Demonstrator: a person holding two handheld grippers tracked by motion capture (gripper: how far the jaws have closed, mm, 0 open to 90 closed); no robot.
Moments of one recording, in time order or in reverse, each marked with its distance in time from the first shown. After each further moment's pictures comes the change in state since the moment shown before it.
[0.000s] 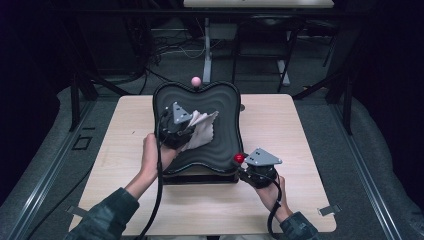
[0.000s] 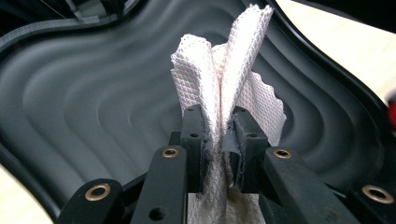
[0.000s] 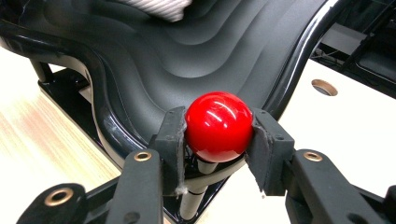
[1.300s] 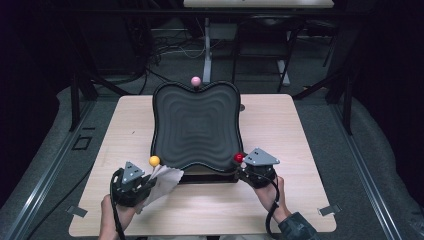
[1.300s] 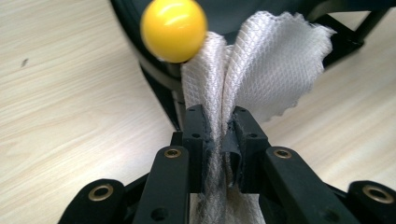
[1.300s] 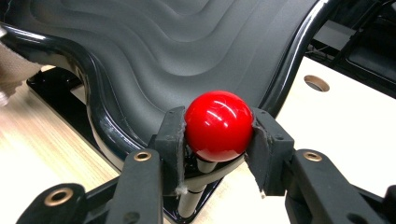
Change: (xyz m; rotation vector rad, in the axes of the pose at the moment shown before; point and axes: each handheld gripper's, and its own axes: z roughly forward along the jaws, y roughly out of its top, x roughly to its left) left arm 0.004 -0.154 -0.053 0.102 0.014 -0.220; right arm 0.003 0.002 0.001 0.019 -0.035 0.004
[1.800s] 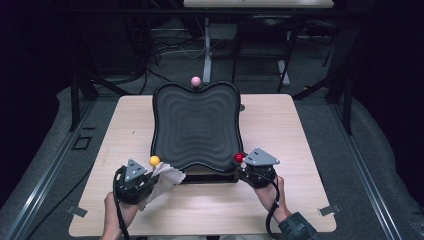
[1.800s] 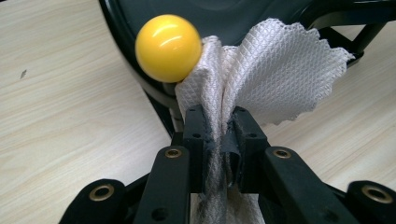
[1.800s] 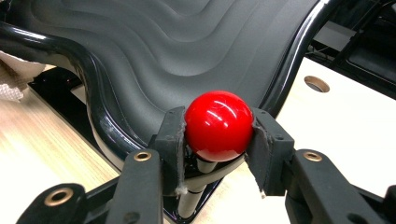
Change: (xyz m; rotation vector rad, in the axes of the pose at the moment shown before) left arm -0.007 0.007 0.006 -0.021 -0.014 0.018; right arm 0.000 0.000 0.000 -0.002 0.002 -0.003
